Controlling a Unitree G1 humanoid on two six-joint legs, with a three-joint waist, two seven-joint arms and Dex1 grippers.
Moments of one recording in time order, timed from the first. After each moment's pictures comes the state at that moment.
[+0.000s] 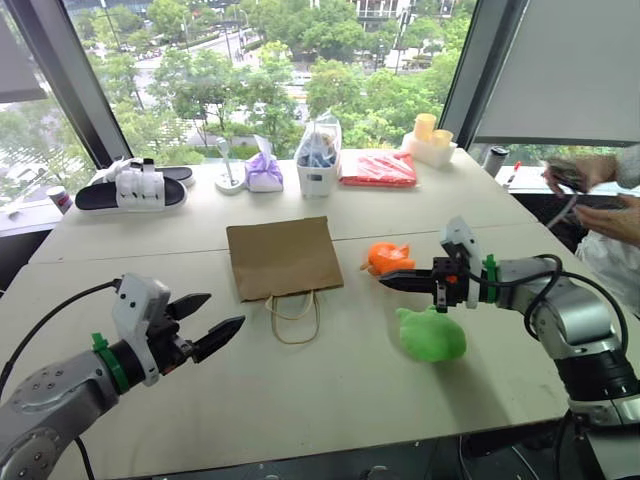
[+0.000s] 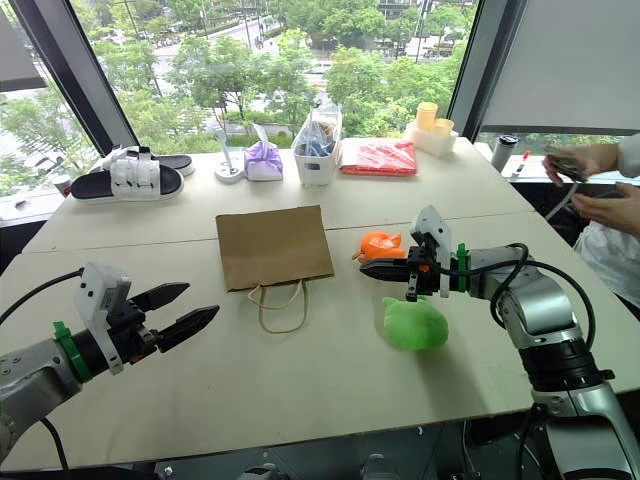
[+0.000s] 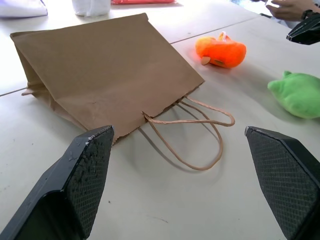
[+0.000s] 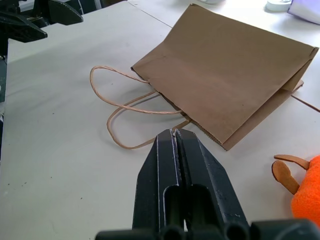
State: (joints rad) left arm 0.11 0.73 0.43 -0.67 -0.92 0.75 -0.48; right arm -0.59 -0.74 0.03 -0.01 0.49 0.56 1.16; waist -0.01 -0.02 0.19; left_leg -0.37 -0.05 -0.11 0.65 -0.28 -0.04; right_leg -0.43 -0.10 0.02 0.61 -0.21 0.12
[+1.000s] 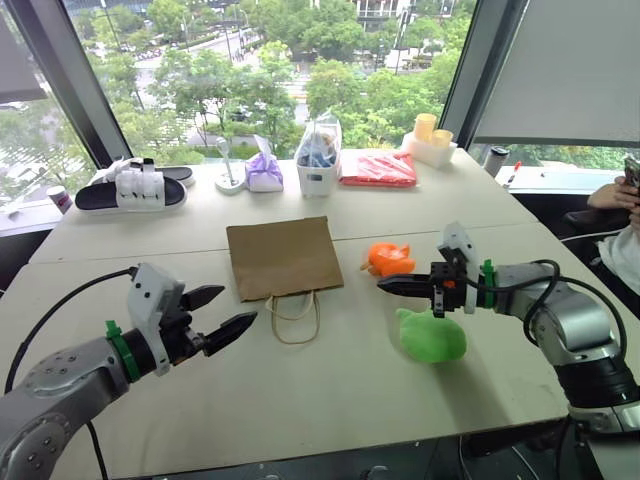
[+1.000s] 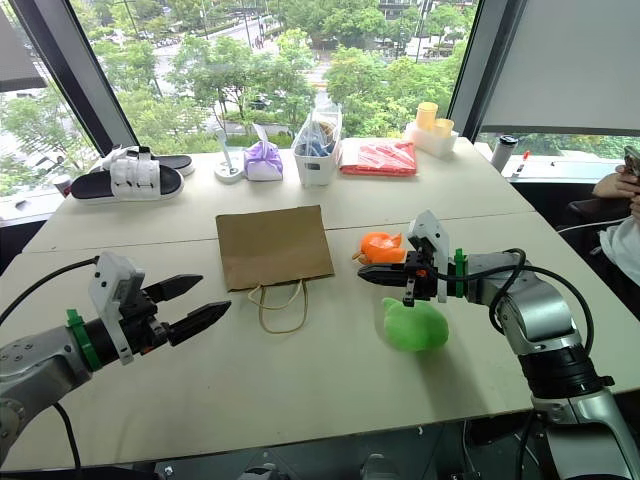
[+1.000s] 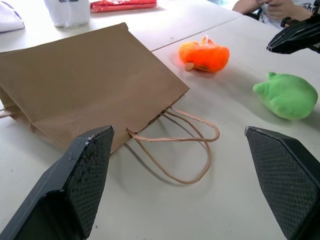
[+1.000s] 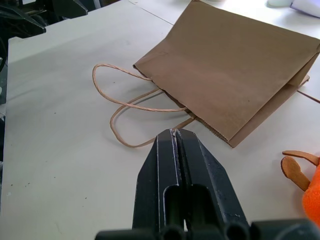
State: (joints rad) left arm 0.03 0.77 0.37 -0.67 -0.92 0.76 -0.48; right arm -0.56 -0.74 0.03 -0.05 0.50 0.58 1.12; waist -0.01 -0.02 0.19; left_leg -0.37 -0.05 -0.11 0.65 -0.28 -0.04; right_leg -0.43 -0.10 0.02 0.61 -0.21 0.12
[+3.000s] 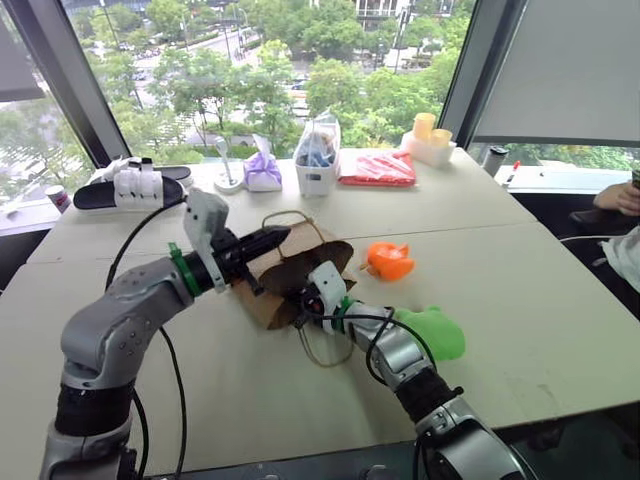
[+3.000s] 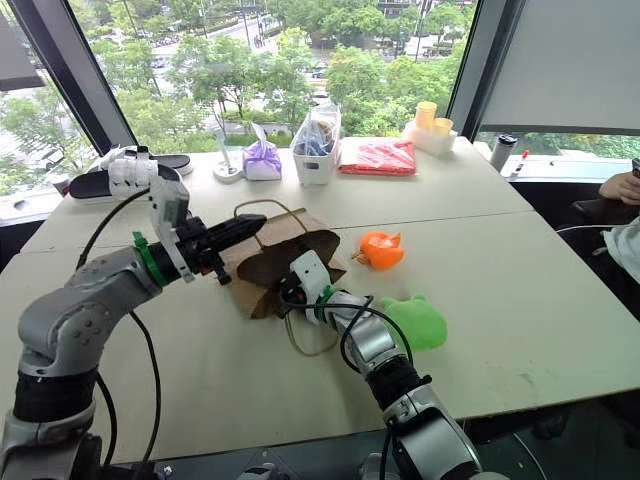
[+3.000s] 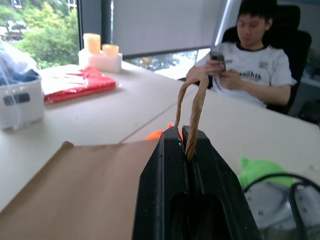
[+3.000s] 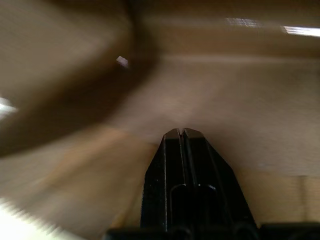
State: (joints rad) left arm -0.56 0.52 0.21 -0.37 -0.82 0.78 -0.55; right arm -0.65 -0.04 0.30 0.46 0.03 0.23 0.46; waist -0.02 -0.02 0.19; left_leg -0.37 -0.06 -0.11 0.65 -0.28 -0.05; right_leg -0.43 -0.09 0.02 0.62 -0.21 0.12
